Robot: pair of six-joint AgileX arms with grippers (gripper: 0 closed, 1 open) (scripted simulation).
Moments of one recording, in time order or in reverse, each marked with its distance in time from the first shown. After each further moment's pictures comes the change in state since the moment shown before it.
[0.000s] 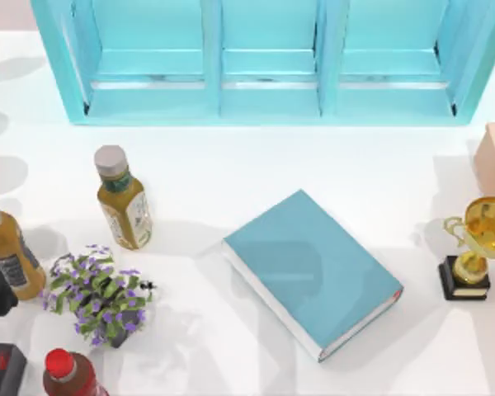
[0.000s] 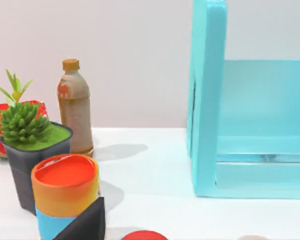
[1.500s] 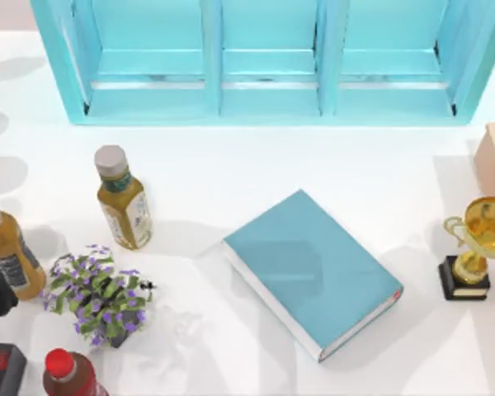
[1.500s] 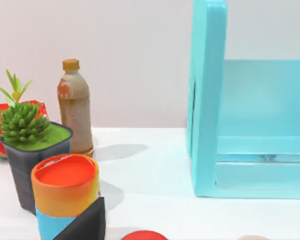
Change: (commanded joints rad) left arm 0.000 0.000 0.000 0.000 0.000 0.000; right arm 0.000 0.021 -0.052 0.060 0.000 0.000
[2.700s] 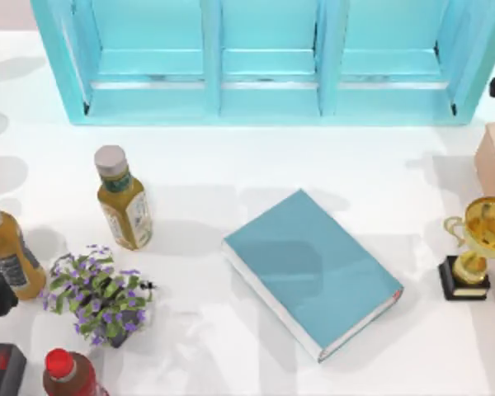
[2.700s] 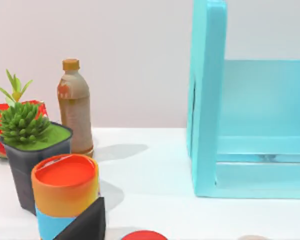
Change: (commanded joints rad) left arm 0.000 0.000 0.000 0.000 0.000 0.000; right arm 0.378 -0.090 0.451 -0.517 -0.008 0.426
